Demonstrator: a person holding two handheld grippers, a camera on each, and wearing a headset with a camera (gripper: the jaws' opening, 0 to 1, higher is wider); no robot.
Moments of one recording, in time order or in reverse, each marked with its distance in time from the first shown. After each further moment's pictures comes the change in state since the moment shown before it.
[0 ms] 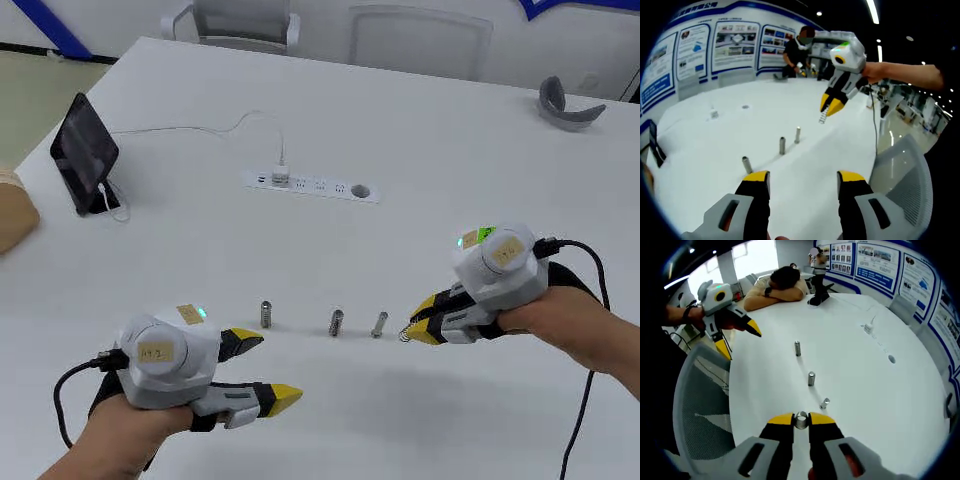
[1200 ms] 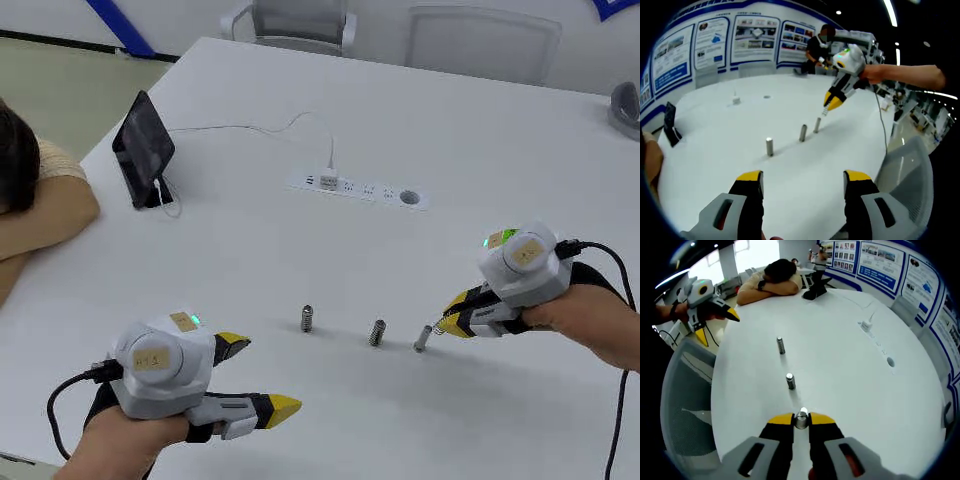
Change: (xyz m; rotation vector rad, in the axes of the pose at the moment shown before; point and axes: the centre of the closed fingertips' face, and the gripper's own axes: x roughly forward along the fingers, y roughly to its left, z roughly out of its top) left arm -0.032 0.030 -0.024 -0.091 0.029 0.134; right arm 0.035 -0.045 0.004 -0.041 0.037 -0.017
